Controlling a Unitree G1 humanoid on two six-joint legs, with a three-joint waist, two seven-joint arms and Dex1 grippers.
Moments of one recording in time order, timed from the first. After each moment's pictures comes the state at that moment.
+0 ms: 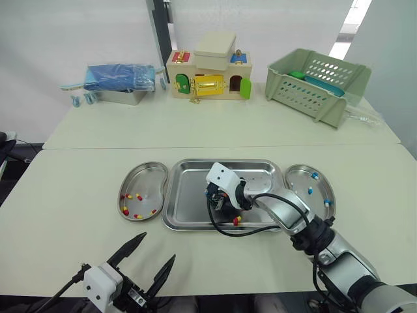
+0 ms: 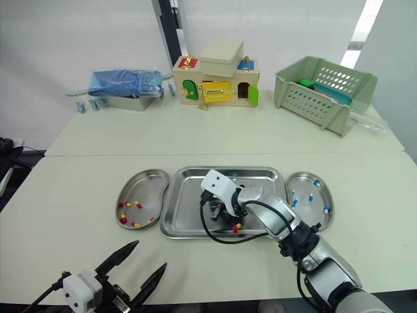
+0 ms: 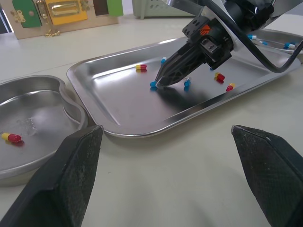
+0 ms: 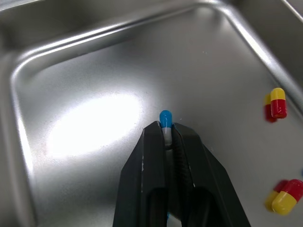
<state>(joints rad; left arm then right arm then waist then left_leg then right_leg) 0.70 0.31 0.20 -0.42 -0.36 -0.34 -0.77 -0.73 -0.25 0.57 -0.04 0.09 0.91 0.59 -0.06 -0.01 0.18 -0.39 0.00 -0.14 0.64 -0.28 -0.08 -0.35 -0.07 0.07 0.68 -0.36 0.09</state>
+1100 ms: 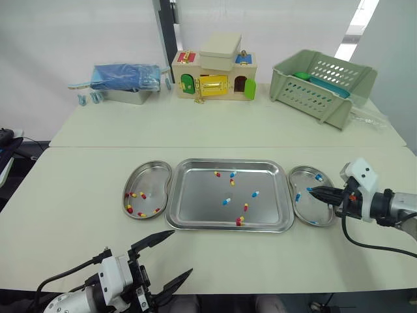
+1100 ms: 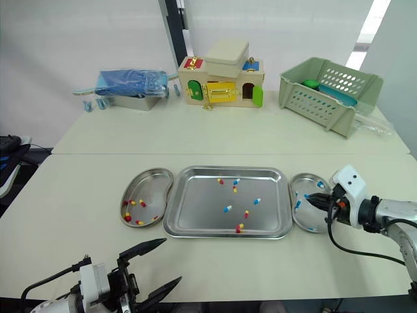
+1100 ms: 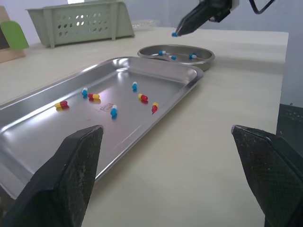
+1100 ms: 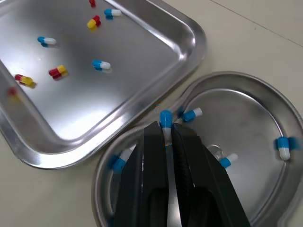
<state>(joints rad) 0.53 0.54 0.11 -0.38 -0.47 -0.35 -1.04 -0.10 -0.87 -0.25 -0.34 0.40 0.77 0.86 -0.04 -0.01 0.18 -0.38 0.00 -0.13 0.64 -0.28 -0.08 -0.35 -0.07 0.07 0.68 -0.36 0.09</state>
